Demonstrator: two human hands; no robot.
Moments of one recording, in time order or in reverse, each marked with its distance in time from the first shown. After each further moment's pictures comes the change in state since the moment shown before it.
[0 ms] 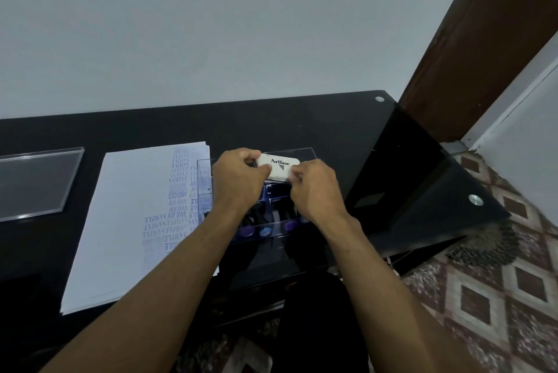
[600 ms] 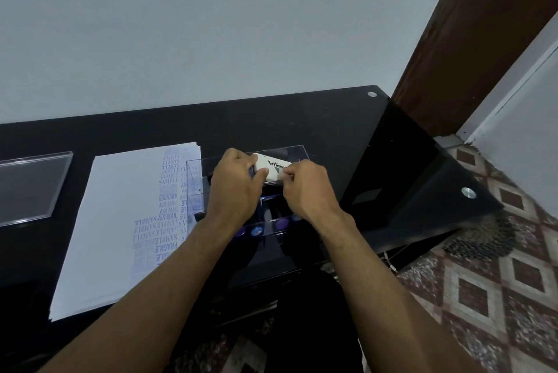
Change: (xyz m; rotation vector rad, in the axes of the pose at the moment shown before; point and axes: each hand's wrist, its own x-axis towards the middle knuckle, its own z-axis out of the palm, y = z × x) left_hand -0.010 -0.012 0.010 0.264 -0.048 0.335; right_hand 0.002 0.007 0.000 0.072 -0.056 0.051
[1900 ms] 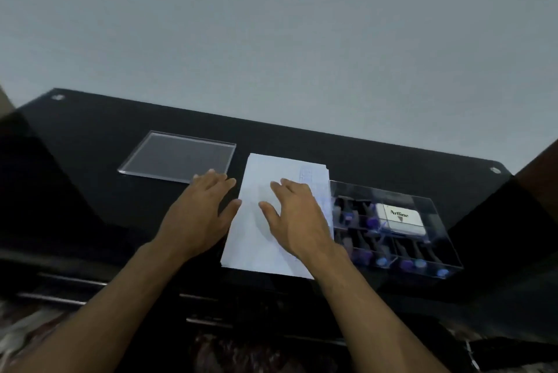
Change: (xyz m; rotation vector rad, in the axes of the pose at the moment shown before) left_hand -0.105 -0.147 -0.251 0.403 -0.075 -0.196; right_hand -0.086 -0.196 0.117 -0.188 -0.155 -0.556
